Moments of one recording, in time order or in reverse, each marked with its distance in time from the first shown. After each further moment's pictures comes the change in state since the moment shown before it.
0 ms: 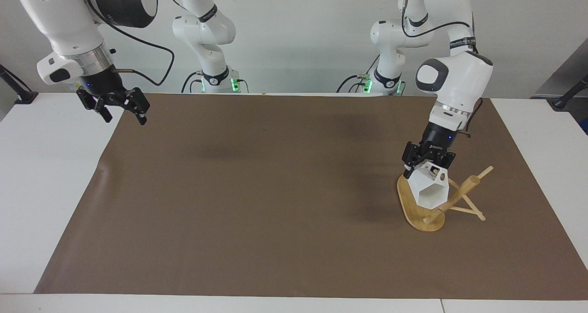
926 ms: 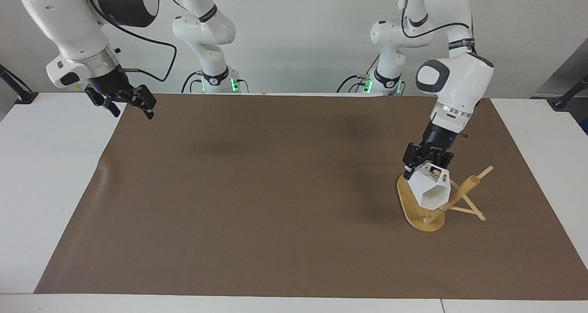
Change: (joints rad) left arm 0.003 0.004 0.002 0.000 -0.017 -0.001 -0.041; right arm 0.000 -0.004 0.005 -0.001 0.000 -0.125 0.000
